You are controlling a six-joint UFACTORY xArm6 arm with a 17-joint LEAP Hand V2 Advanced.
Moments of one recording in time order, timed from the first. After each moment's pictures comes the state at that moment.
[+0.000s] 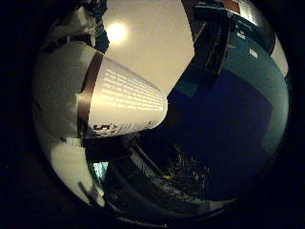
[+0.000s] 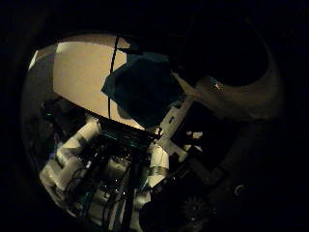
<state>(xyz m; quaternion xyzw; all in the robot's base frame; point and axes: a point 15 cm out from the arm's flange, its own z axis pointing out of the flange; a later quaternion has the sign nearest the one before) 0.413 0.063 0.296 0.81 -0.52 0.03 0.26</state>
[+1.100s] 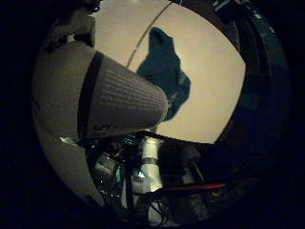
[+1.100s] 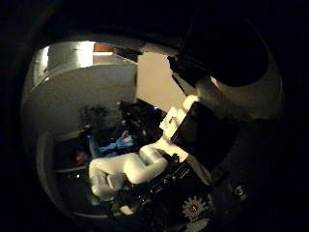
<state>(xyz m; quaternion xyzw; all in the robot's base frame) 0.399 0.249 0.445 0.81 -0.50 -0.25 -0.19</state>
